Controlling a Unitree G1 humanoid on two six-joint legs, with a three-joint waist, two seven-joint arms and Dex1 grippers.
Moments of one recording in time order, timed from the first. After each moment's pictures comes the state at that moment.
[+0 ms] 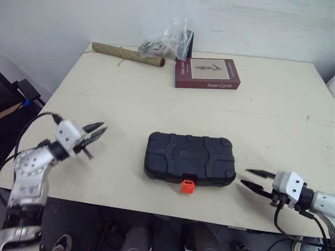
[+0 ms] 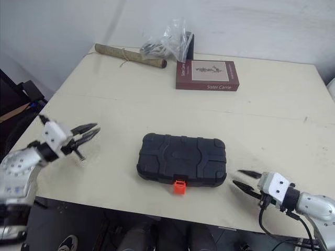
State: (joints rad) left arm -0.39 0.69 0.15 0.22 -0.29 -0.16 -0.79; right arm 0.33 -0.96 -0.11 -0.11 0.47 -0.24 0.98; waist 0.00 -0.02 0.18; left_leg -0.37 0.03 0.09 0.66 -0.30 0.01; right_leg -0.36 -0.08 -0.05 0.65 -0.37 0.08
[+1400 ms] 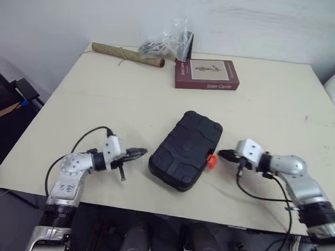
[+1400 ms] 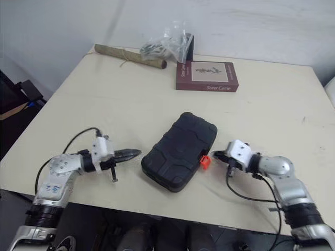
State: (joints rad) left arm -0.29 0.57 0.07 0.00 -0.37 0.01 -1.03; right arm -0.14 -0.80 -0.03 0.16 0.20 -0.08 0.93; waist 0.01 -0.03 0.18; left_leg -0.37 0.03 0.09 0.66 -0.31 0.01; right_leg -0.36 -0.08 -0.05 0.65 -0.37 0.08
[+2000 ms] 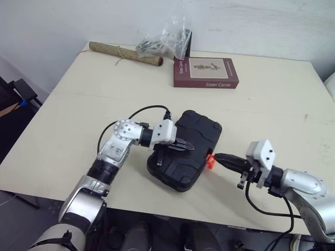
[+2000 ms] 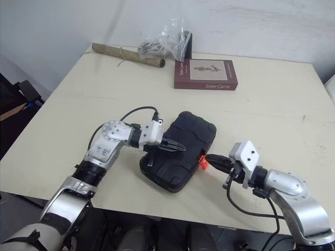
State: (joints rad) left arm -0.78 0.34 -0.32 0.37 -0.18 -0.10 -1.21; right arm 0.05 -0.74 -0.10 -0.48 0.50 0.38 0.79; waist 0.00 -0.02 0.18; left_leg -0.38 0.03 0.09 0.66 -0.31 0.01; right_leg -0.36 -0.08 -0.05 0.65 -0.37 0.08
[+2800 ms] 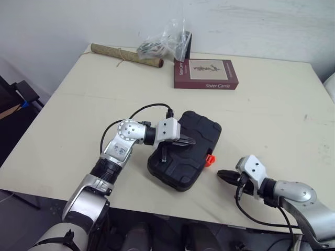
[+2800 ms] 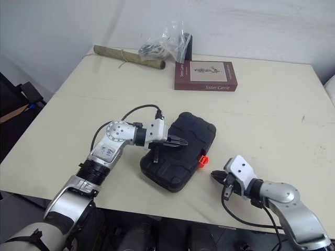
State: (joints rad) left arm -0.77 0.32 -0.32 0.39 -0.10 -0.09 -1.09; right arm 0.11 -0.74 -0.03 -0.40 0.33 0.45 0.76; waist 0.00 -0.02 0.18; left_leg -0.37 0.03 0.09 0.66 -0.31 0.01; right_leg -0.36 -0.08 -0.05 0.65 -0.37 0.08
